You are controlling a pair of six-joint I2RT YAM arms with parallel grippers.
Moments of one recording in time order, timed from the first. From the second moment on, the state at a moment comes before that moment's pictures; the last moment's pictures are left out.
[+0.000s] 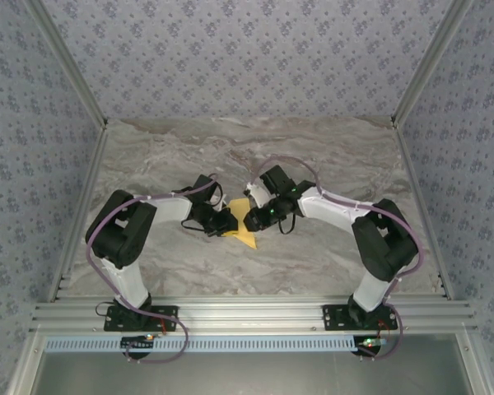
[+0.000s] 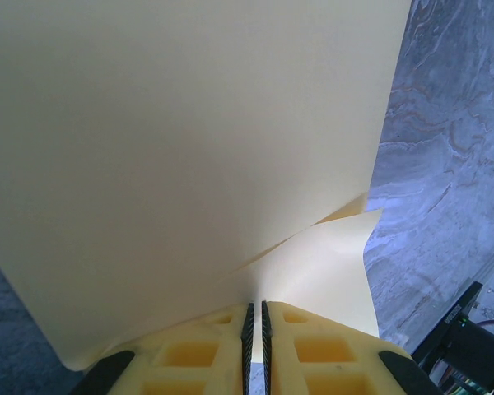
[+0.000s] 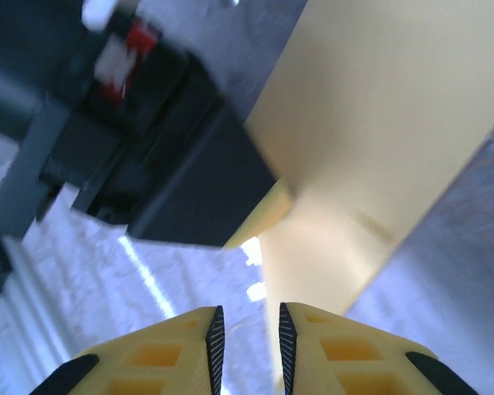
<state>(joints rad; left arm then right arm) -0.53 1.82 0.91 -0.28 0.62 -0.68 0.67 1.71 1.08 -0.47 -0.53 0.16</state>
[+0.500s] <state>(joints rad) -0.53 1.82 0.91 -0.28 0.62 -0.68 0.69 1.84 1.04 -0.44 -0.66 0.24</state>
